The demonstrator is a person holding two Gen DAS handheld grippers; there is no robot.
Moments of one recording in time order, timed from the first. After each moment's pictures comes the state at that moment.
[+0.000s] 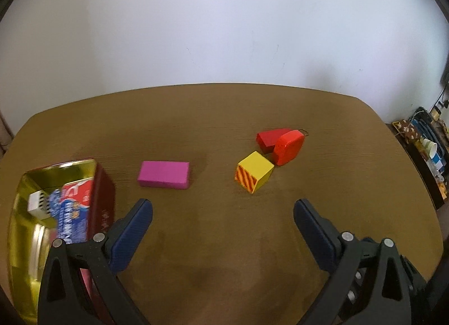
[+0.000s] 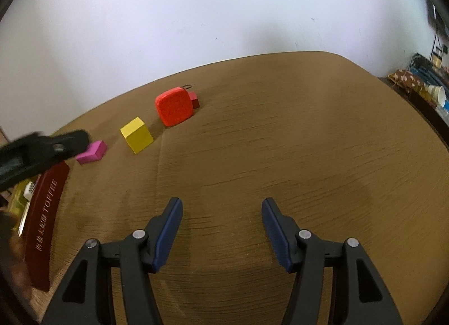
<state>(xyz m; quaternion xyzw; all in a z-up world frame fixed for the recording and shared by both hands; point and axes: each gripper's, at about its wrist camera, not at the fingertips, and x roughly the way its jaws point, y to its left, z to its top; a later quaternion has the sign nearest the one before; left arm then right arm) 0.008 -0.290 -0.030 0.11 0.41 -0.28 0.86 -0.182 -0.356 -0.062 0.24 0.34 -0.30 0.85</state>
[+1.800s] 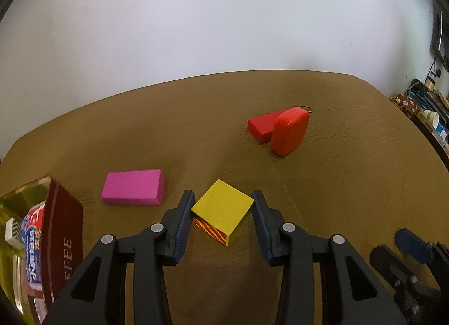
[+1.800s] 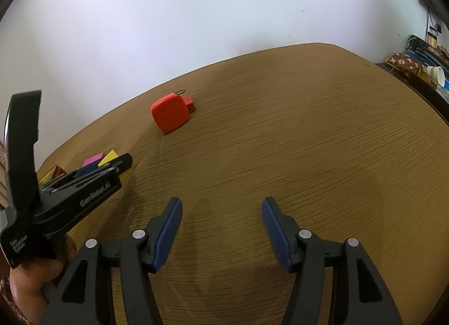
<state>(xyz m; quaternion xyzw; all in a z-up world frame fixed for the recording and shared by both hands) 0.025 -0.304 -0.078 0.16 0.38 -0.32 0.85 -0.184 -0.360 -0.063 0.28 0.33 -0.30 0.85</state>
